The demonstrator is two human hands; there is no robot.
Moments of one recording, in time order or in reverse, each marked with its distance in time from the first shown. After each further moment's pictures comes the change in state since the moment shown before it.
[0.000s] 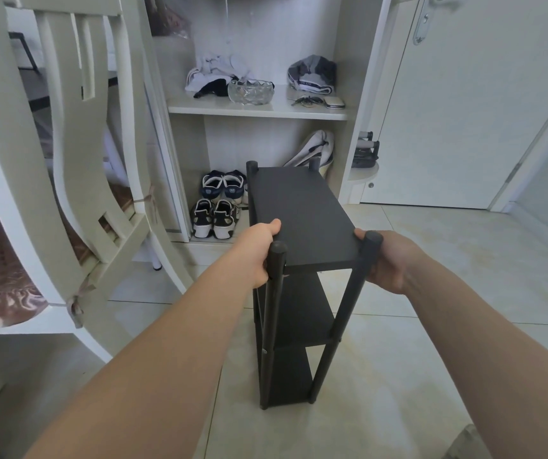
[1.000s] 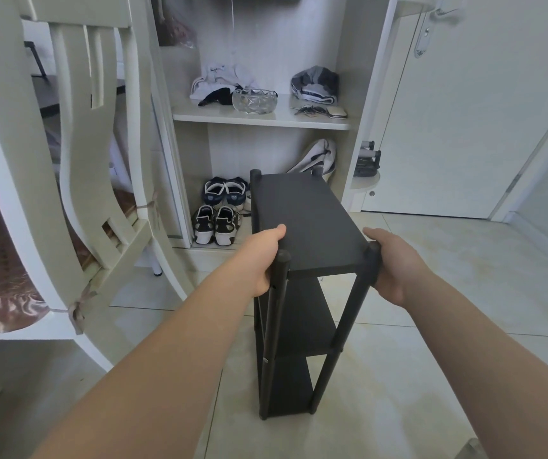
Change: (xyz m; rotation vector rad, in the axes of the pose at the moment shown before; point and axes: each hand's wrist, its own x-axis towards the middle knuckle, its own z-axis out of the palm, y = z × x) left_hand -0.007 0.005 -0.001 0.008 -0.054 0.046; right_hand 0.002 -0.002 0.007 0.047 0.026 -0.101
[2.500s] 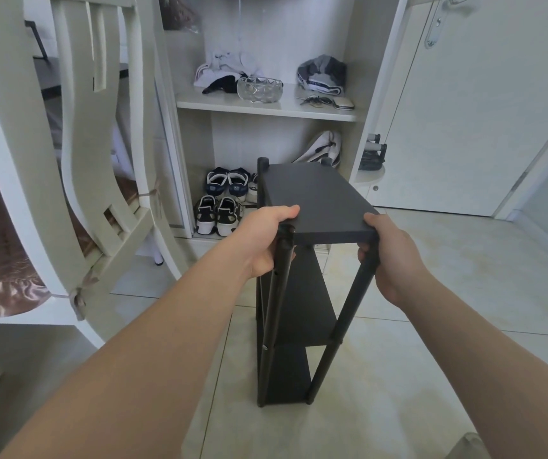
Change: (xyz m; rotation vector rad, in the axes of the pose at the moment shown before) left_hand -0.009 0.014 -0.004 0.041 -0.112 0.058; right_hand -0.004 0.010 0.012 -0.100 0.056 -0.241
